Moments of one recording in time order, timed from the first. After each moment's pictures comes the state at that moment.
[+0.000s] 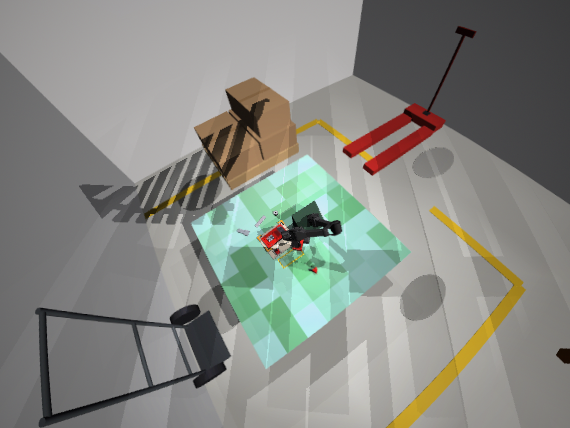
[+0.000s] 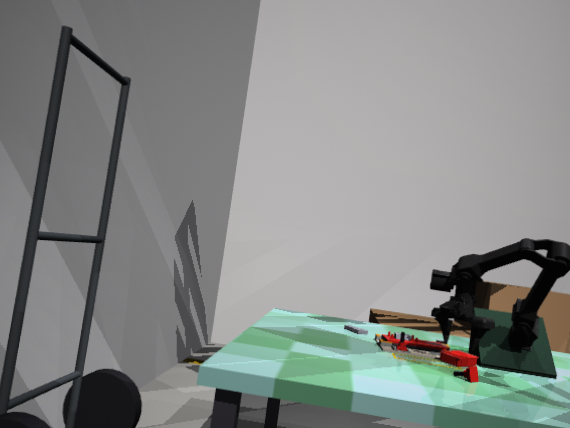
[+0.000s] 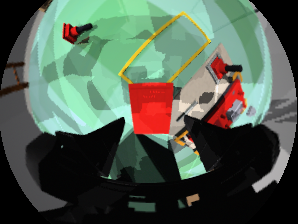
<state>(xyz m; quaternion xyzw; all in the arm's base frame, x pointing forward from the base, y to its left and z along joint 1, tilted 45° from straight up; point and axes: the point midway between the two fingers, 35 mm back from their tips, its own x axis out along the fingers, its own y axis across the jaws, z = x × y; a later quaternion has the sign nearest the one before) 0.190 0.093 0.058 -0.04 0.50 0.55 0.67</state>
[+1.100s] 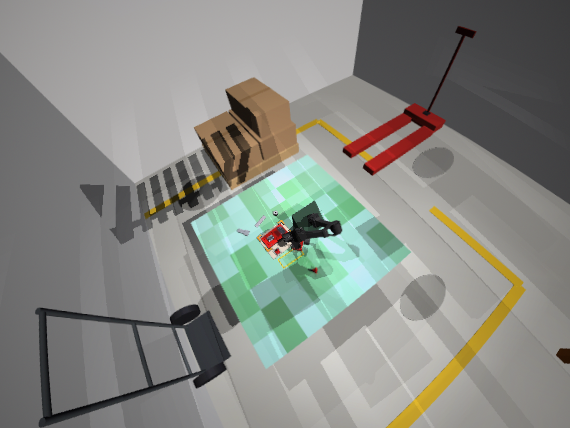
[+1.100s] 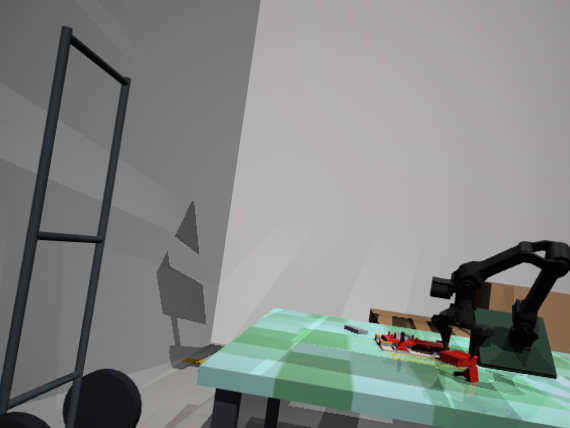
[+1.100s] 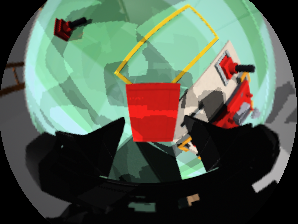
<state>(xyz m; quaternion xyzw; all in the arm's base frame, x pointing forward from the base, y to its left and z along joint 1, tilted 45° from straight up) 0.186 0.109 0.043 -0.04 0.50 0.55 0.67</state>
